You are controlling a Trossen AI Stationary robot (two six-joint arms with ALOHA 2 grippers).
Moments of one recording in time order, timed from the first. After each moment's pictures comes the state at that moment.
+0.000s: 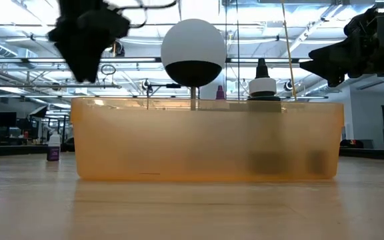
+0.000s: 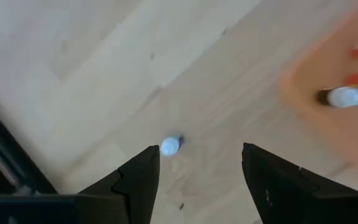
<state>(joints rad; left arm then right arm) -0.18 1.55 1.27 -1.30 -0.26 -1.04 -0.12 0.03 0.01 0.08 0.05 0.07</state>
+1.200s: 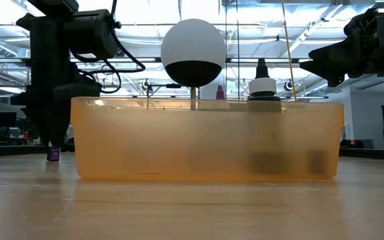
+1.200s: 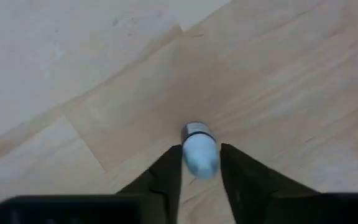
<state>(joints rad) -0.07 1.44 0.75 -0.83 -0.09 -1.09 -0.12 0.03 0.02 0.08 0.05 0.07</state>
